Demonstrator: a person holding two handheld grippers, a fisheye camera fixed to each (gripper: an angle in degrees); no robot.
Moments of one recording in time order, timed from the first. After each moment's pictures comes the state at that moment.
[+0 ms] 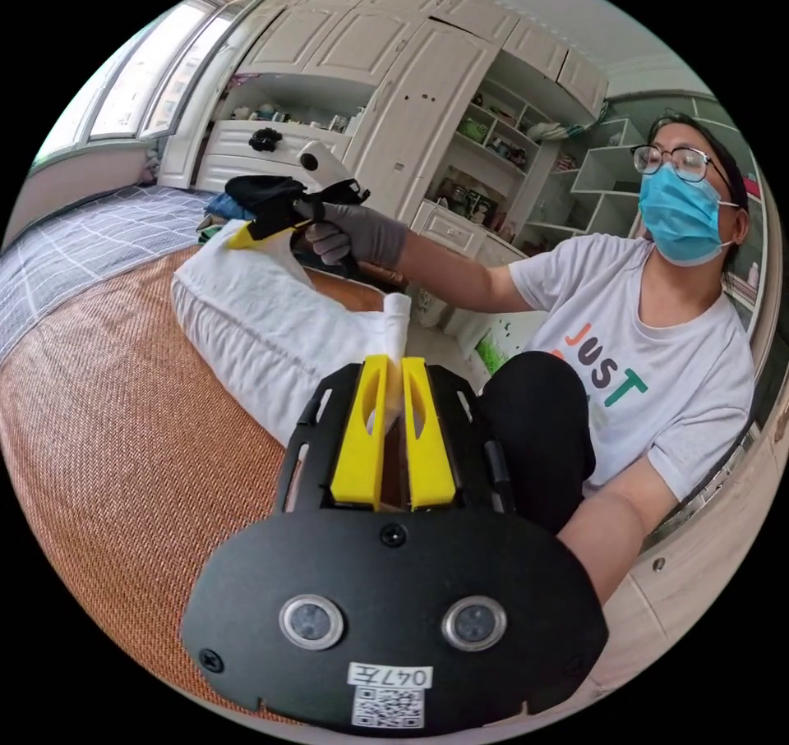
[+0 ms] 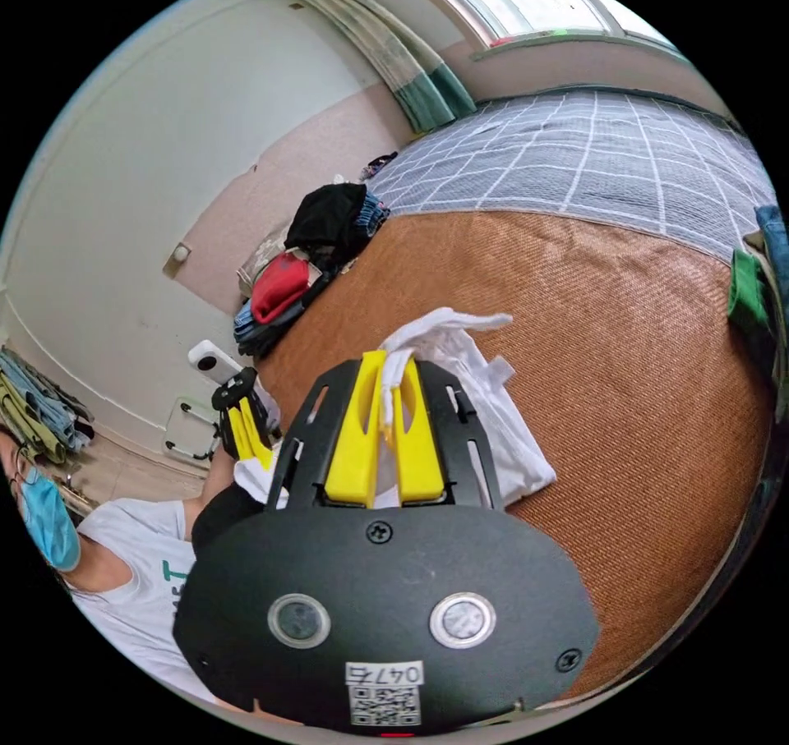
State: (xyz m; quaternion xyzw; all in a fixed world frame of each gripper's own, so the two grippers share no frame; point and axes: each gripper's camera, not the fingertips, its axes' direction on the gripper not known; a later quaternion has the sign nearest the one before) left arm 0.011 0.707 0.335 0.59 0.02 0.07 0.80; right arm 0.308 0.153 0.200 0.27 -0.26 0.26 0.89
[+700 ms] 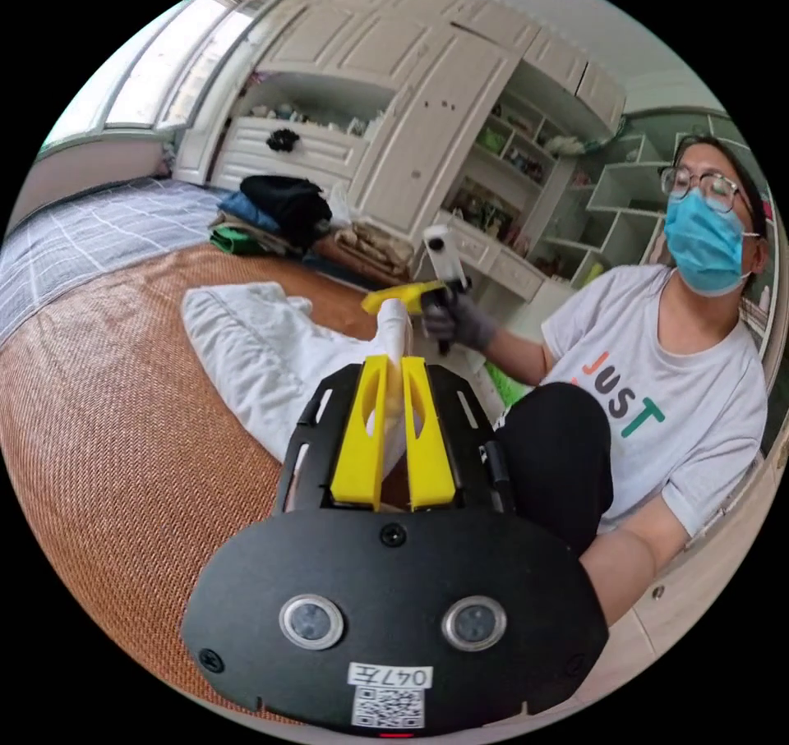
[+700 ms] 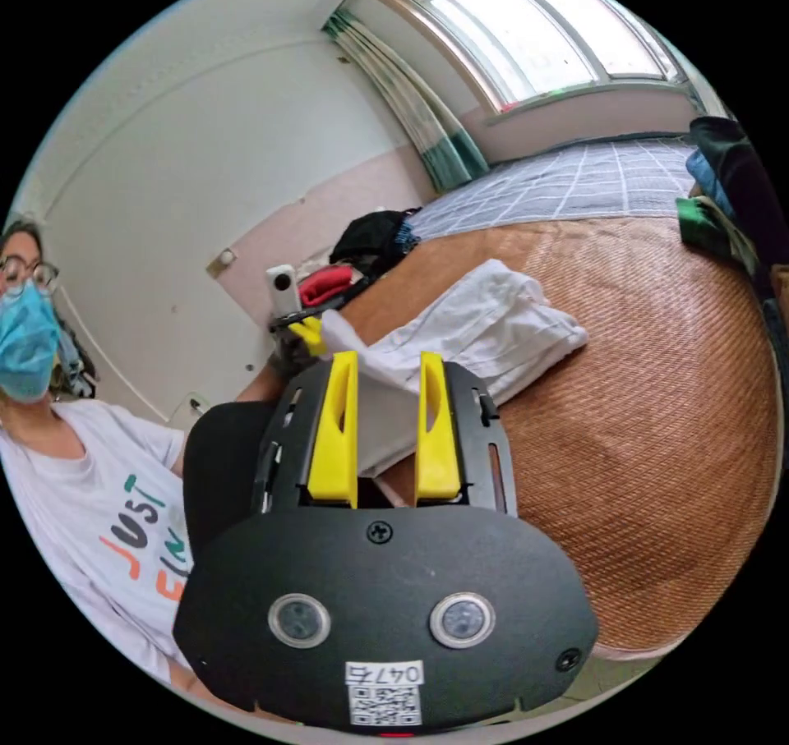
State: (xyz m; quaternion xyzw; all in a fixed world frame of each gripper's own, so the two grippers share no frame) left arm -0.085 0.774 0.368 0.64 0.03 0.03 0.77; right arm 0.140 0.268 0.183 0.42 -0.24 0.23 0.85
